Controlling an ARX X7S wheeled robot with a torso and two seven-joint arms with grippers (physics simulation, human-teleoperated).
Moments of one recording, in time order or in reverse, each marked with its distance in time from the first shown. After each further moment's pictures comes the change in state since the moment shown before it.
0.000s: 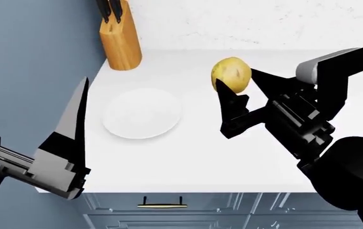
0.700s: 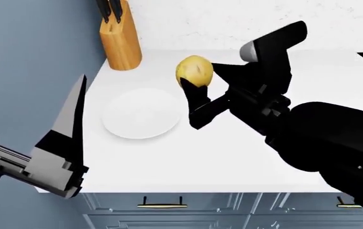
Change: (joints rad) left arm 0.000 -0.009 -0.024 0.000 -0.008 -0.009 0.012; right arm 0.266 -0.178 -0.158 0.189 -0.017 0.195 -0.085
